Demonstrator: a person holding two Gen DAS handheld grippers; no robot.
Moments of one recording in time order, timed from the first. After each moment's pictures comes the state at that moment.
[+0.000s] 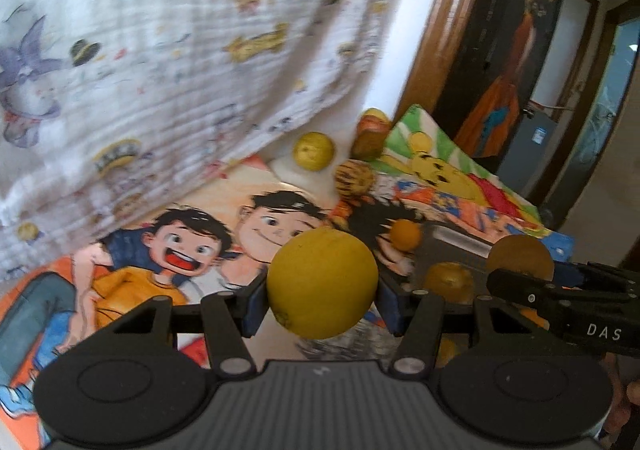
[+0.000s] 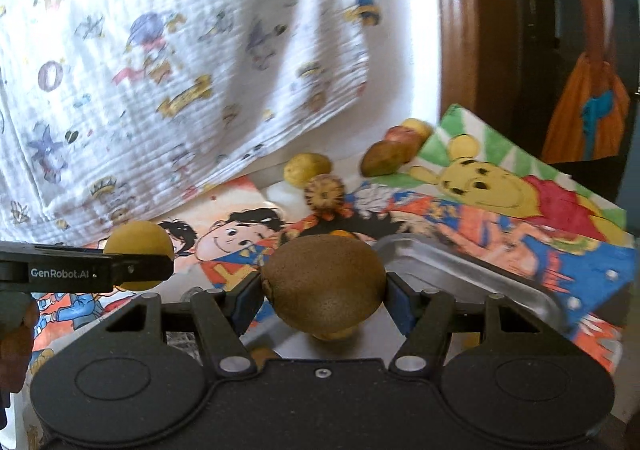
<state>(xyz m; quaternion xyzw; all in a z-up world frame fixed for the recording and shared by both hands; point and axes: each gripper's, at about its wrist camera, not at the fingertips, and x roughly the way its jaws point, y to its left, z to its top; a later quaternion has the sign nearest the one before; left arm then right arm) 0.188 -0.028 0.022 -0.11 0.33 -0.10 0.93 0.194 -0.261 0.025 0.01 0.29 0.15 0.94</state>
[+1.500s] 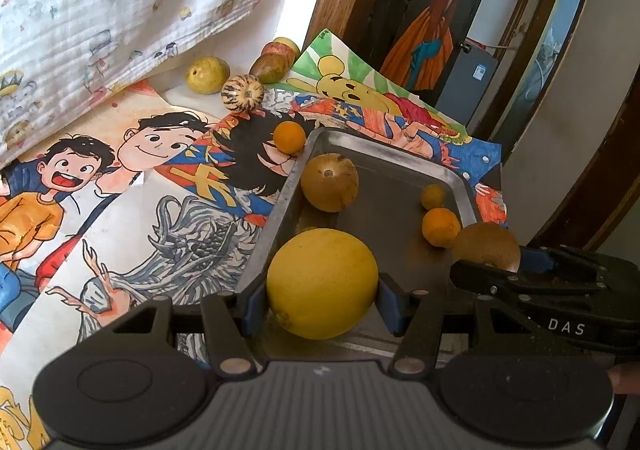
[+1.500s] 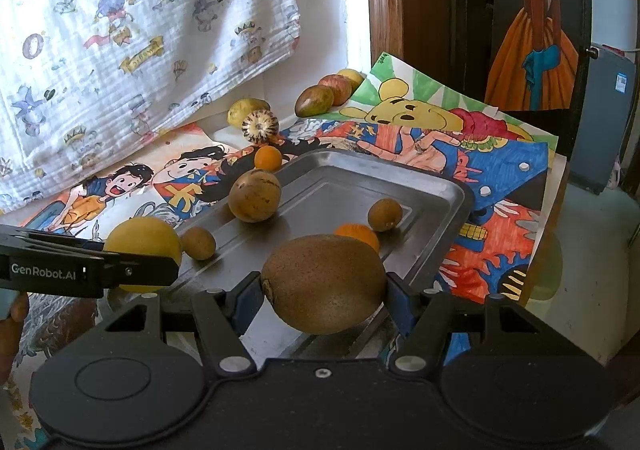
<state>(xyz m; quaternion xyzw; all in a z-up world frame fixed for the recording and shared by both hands) 0.151 -0.100 -0.008 -0.08 0.39 -0.19 0.90 0.128 -0.320 -0.013 0.01 0.33 0.10 0.94</state>
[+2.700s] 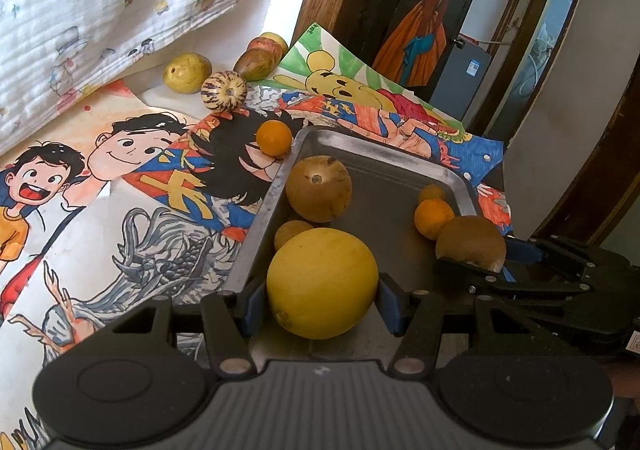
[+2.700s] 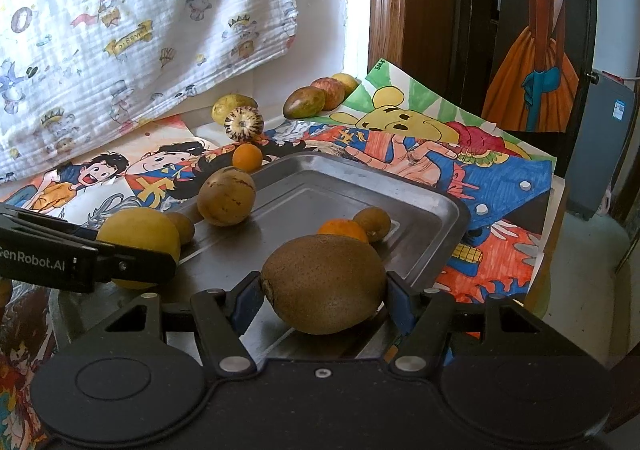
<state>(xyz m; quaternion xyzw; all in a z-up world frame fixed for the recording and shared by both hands) 0.173 -0.116 -0.019 -0.07 0.39 -0.20 0.90 0.152 -0.322 -0.030 -0.03 0.32 0.09 0.94</state>
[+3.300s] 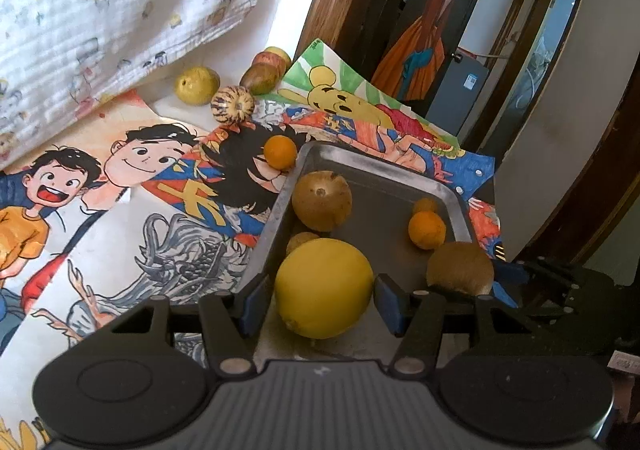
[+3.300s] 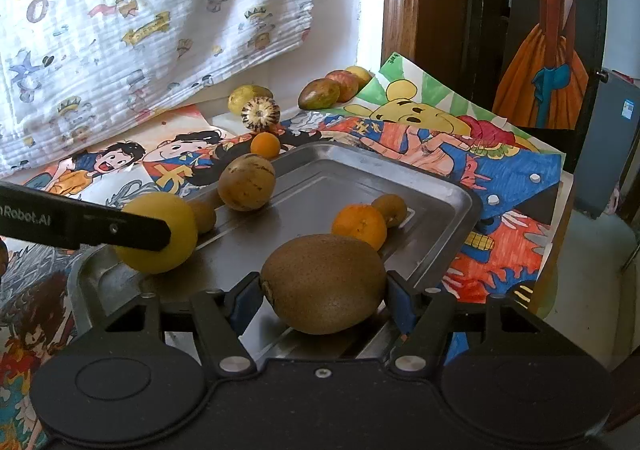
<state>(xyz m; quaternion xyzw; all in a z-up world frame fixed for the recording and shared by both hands) 0.160 -0.099 -0.005 -0.09 0.37 -0.20 0.90 0.139 -0.314 -0.030 -0.03 0.32 0.10 0.94</state>
